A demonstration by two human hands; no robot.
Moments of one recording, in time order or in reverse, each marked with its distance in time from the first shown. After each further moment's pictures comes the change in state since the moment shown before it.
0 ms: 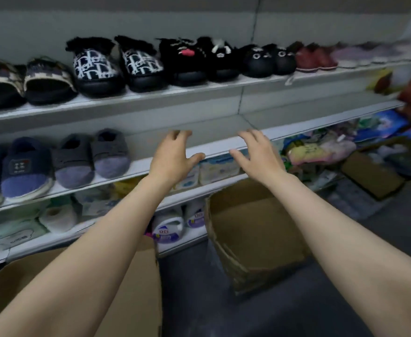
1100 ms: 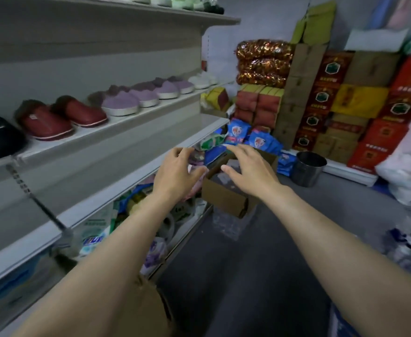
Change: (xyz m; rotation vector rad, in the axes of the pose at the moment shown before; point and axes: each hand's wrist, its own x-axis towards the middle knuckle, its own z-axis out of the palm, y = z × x) left_hand 0.232 0.554 0.355 -0.172 -0.156 0.500; right_hand 0.001 0.576 -0.254 -0.148 0.138 0.451
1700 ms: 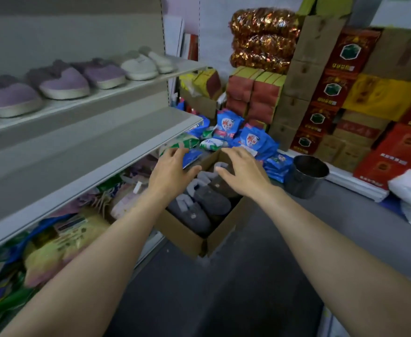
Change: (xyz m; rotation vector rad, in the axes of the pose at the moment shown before) left_hand 0.318 0.083 0.274 0.014 -0.081 -0.127; right_hand 0.283 0.330 0.041 0.013 -0.145 0.008
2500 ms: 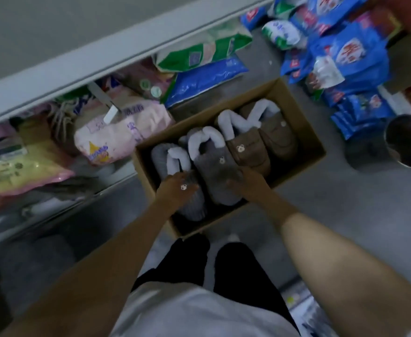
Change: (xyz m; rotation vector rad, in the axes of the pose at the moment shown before) left_hand 0.115 -0.126 0.309 -0.298 -0.564 -0.962; right_hand 0.223 0.210 0.289 0.215 -0.935 0.252
